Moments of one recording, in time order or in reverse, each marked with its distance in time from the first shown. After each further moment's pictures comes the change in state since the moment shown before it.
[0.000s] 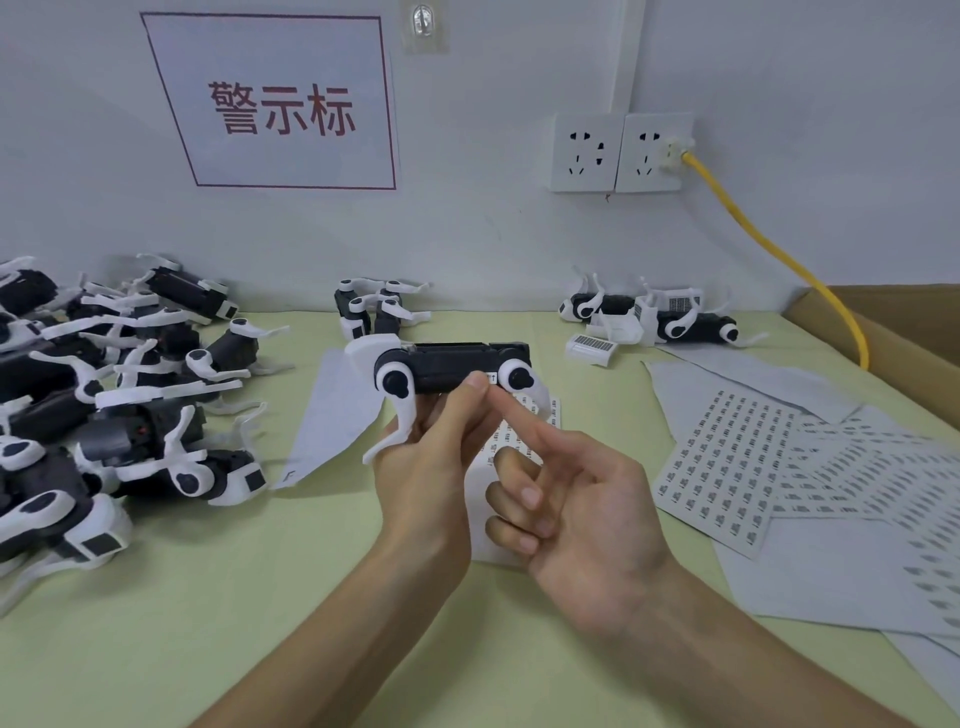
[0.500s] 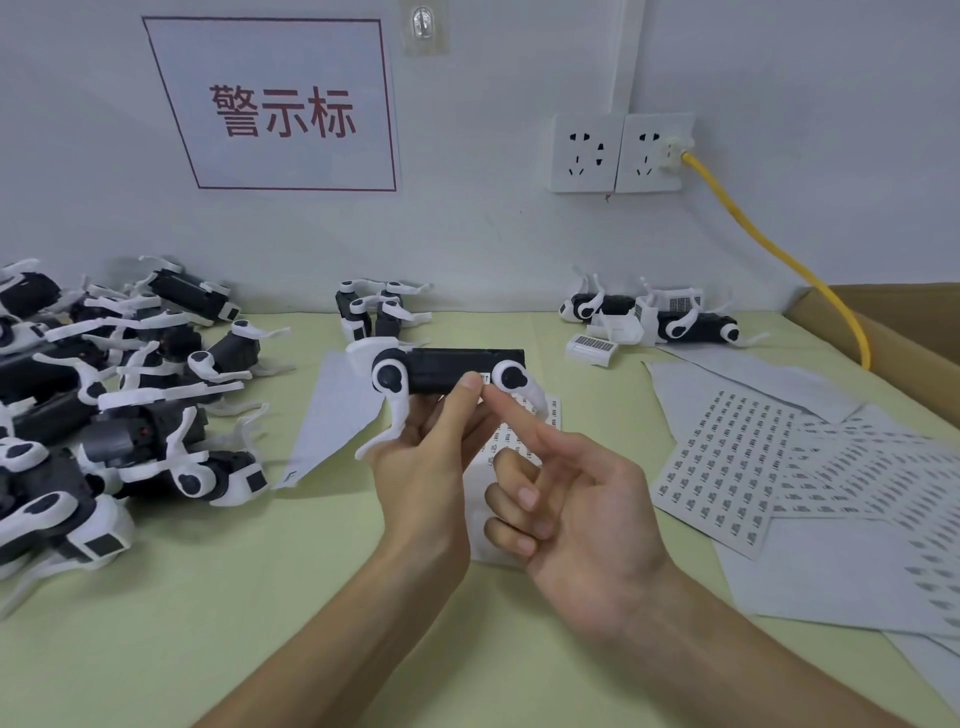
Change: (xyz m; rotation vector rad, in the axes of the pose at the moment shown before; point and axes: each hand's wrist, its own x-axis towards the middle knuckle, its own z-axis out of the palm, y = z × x) left_hand 0.006 -0.007 -0.004 0.021 0.056 0.014; right_hand -0.001 0.001 0.003 -0.001 0.039 -0.022
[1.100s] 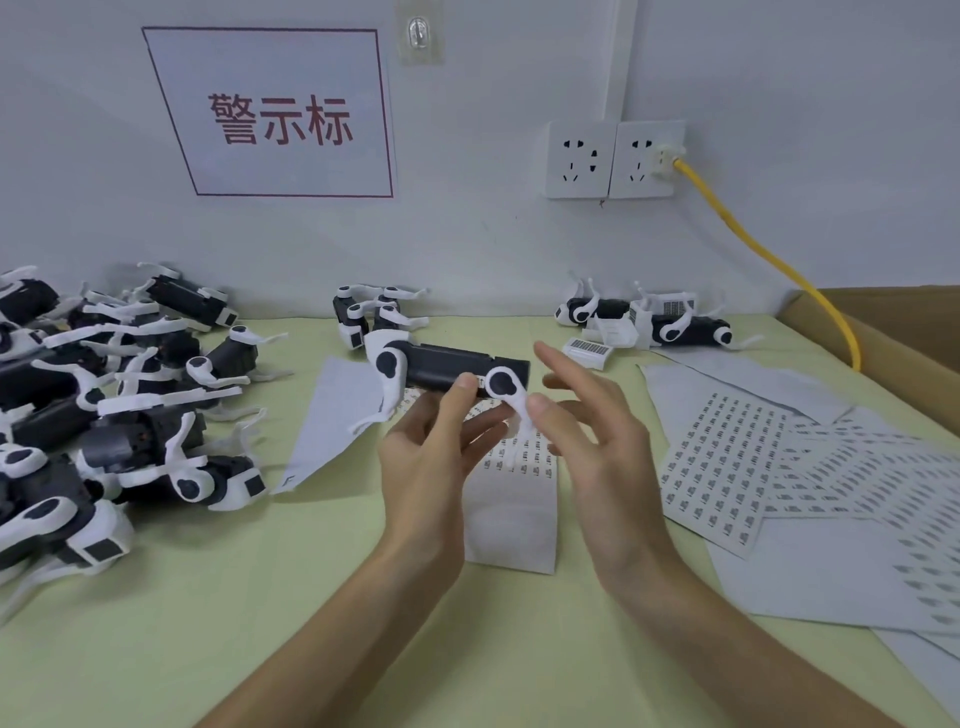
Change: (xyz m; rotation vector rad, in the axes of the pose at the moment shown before) left_hand 0.004 0.000 0.001 0.030 -0.106 0.018; right_hand 0.003 -0.012 -0.005 -0.772 0.350 -0.569
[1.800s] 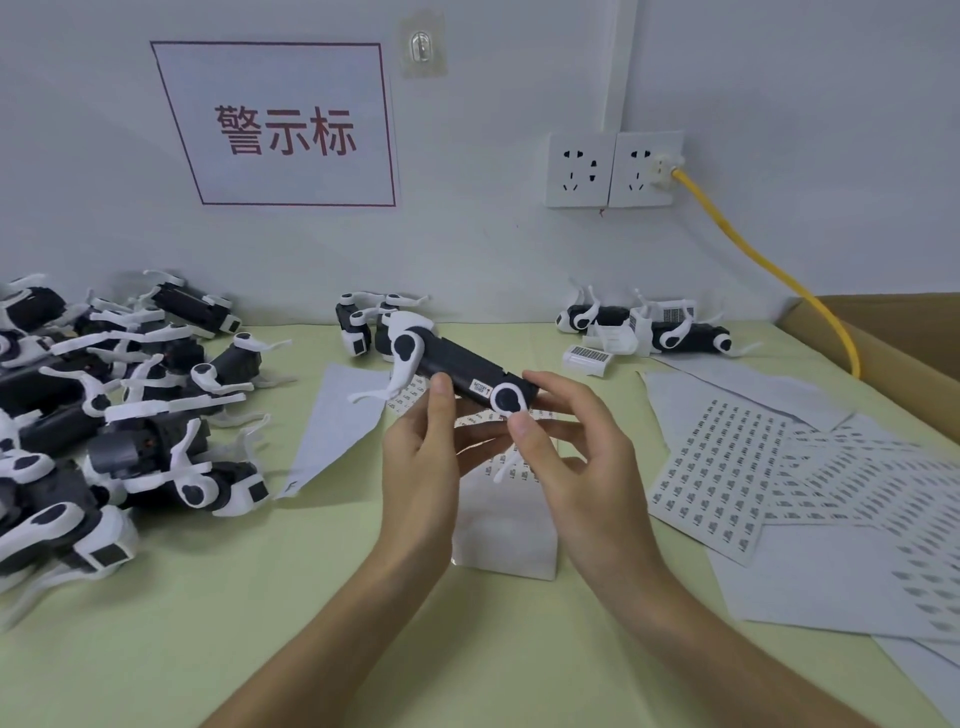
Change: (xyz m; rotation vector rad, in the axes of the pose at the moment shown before) left_hand 0.007 0.000 -0.006 0.180 -0.118 0.127; right_hand -0.001 0.011 0.004 -0.069 -0.005 -0.062
